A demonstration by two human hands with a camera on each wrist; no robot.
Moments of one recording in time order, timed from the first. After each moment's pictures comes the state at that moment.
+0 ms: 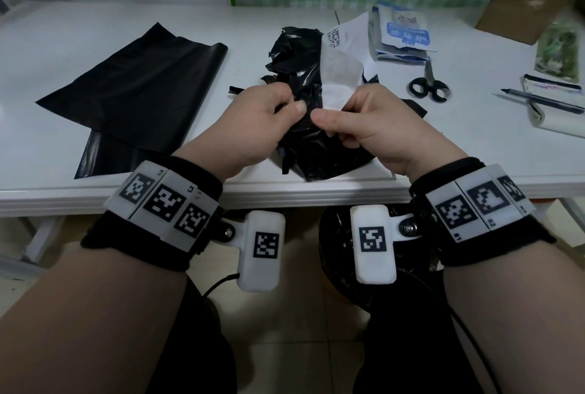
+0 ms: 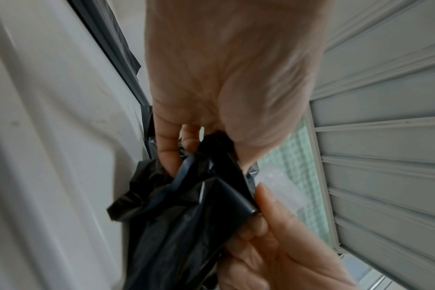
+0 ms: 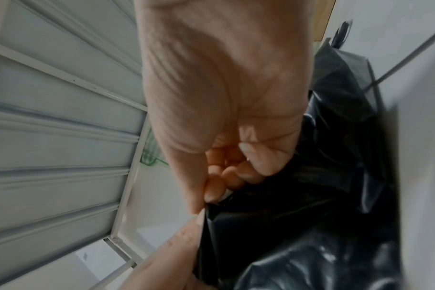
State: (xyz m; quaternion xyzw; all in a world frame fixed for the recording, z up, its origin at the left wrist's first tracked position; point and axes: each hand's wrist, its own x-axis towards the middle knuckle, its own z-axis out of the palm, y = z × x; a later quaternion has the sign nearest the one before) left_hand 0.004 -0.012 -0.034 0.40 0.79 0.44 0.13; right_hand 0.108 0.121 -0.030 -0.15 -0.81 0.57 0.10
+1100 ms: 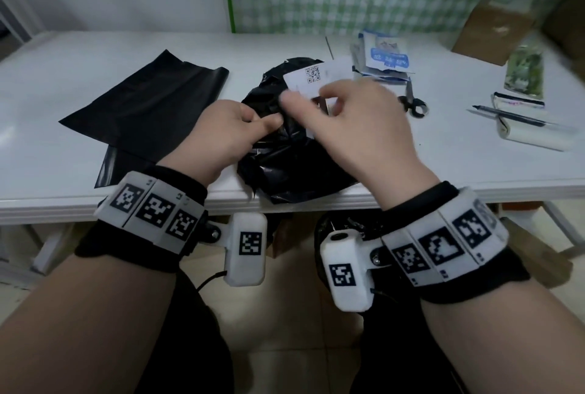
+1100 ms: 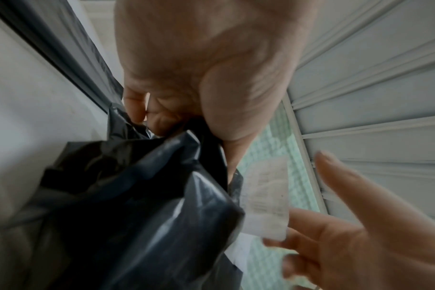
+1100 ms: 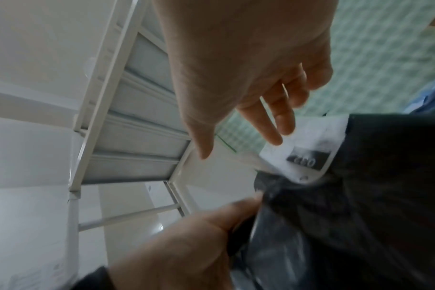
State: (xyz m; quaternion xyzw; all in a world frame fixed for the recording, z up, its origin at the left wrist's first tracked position) left_hand 0.000 -0.032 -0.019 0.28 0.83 0.47 0.14; right_hand 0.125 0.076 0.013 -0.28 -0.90 0.23 0.27
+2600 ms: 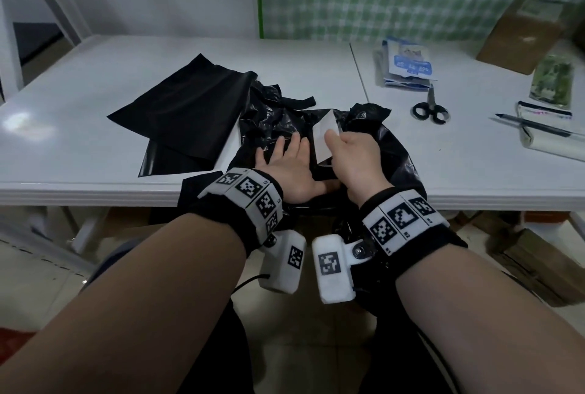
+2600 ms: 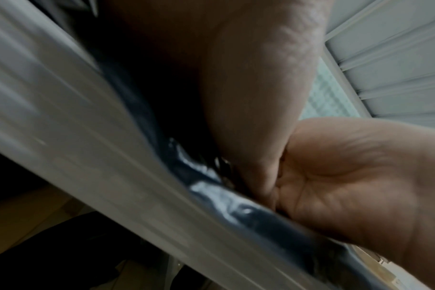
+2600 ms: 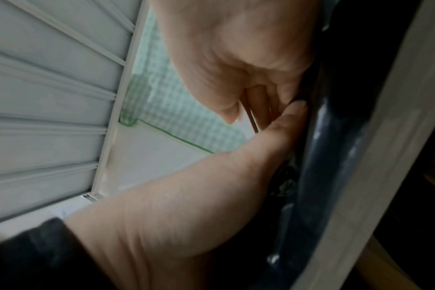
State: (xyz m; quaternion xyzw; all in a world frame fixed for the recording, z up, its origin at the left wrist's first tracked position) left_hand 0.031 -0.013 -0.049 0.37 0.89 -0.02 0.25; right_hand 0.091 0.075 -0.056 -0.33 -0.78 0.48 0.24
